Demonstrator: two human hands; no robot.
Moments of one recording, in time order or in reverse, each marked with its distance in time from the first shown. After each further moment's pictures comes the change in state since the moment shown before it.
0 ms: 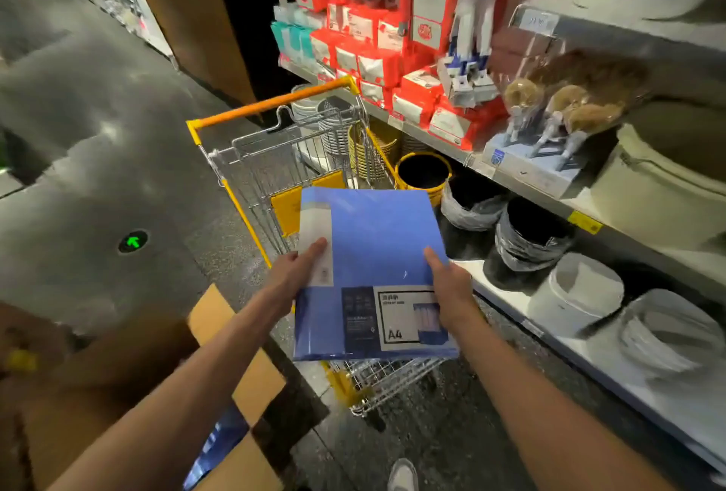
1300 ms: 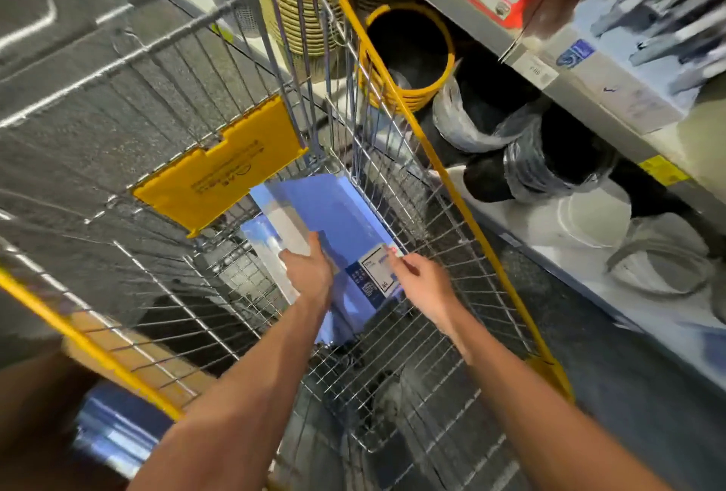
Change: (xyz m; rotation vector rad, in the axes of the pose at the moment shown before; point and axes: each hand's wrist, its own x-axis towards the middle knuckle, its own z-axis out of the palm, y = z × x) left_hand 0.380 -0.114 0.128 0.116 0.202 -0.449; right_hand 0.246 0.054 0.161 -0.685 -0.159 0.313
